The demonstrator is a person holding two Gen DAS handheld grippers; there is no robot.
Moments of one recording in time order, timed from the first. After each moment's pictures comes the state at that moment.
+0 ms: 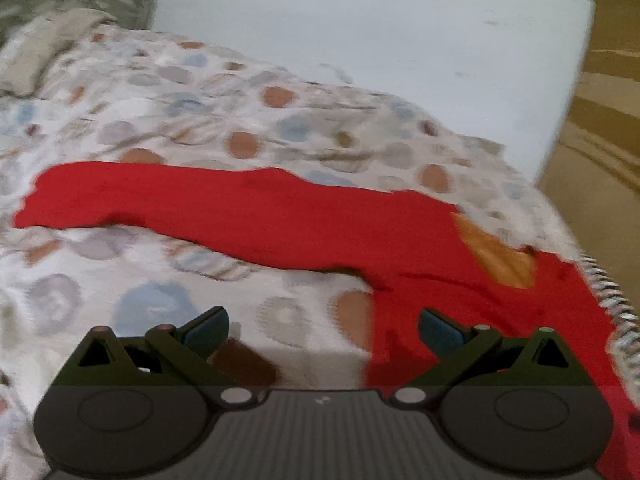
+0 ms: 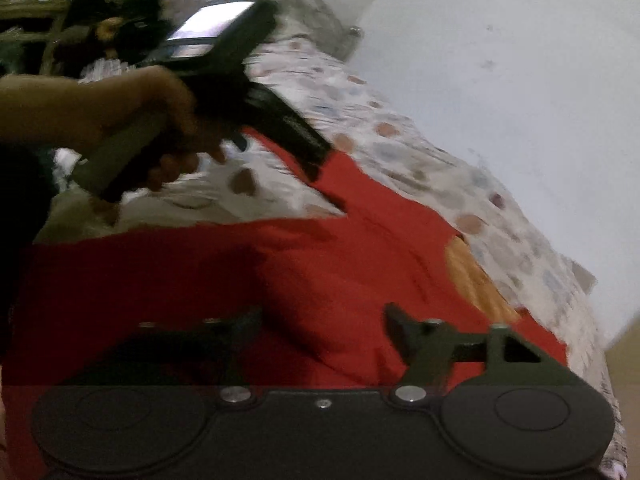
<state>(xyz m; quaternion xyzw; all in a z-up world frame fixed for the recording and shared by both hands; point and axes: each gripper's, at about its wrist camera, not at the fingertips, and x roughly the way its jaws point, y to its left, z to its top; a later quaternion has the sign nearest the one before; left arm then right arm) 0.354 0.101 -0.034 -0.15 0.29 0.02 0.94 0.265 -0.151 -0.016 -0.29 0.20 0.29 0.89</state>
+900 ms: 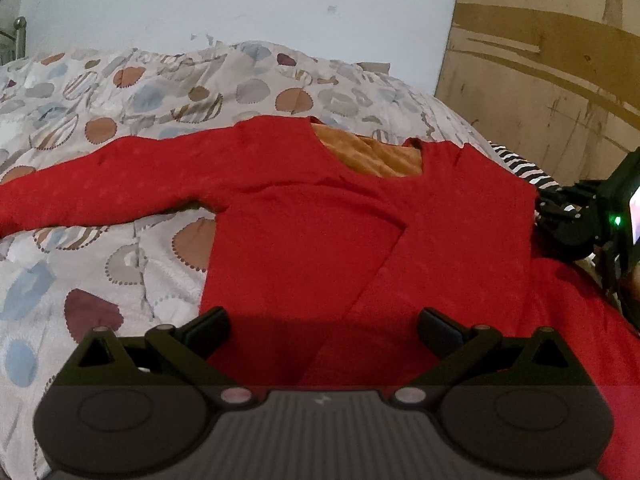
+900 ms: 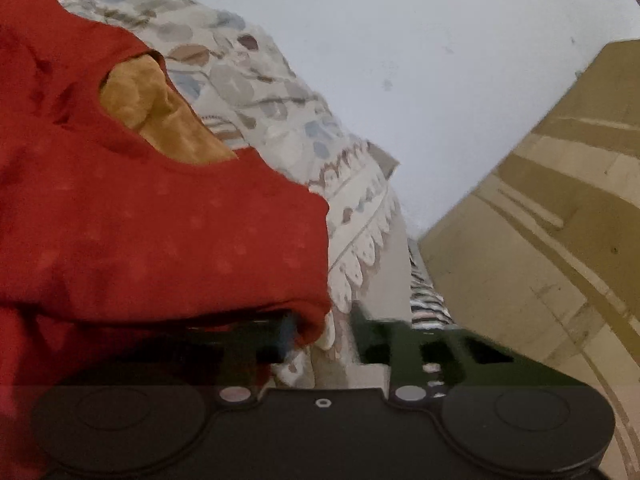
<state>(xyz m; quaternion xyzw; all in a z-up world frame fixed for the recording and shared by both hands) 0.339 0.017 -0.055 -0.04 0.34 -0.11 0.93 0.452 -0.267 -0.074 -0.34 0.24 -0.04 0.91</state>
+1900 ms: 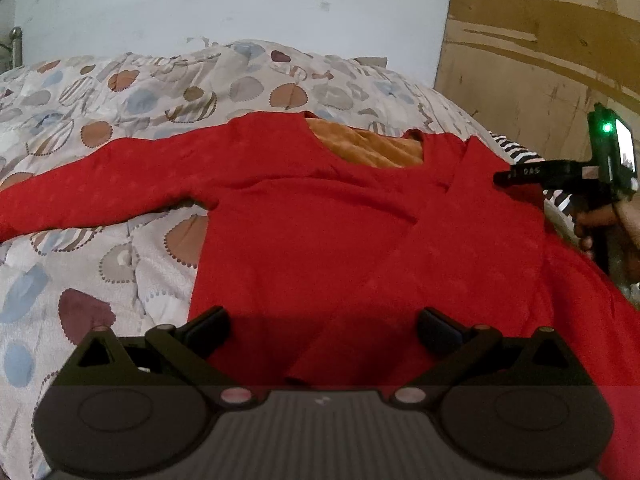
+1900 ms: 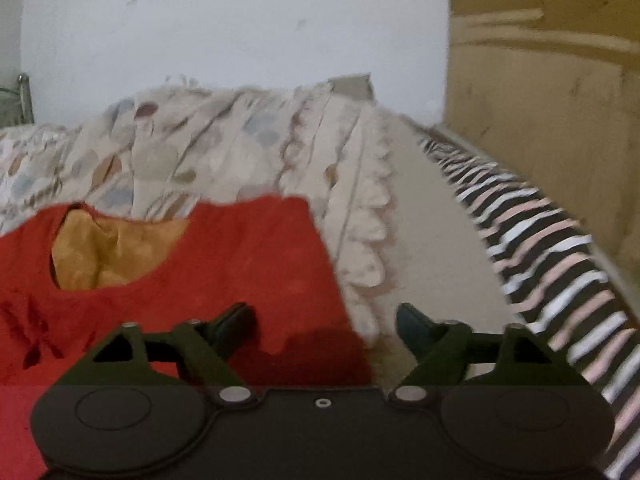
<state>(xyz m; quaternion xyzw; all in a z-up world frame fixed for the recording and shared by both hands) 0.341 0.008 -0.061 -0.02 0.34 -0.10 0.93 0.505 -0.333 -0.054 0.01 0.31 -0.01 0.95</state>
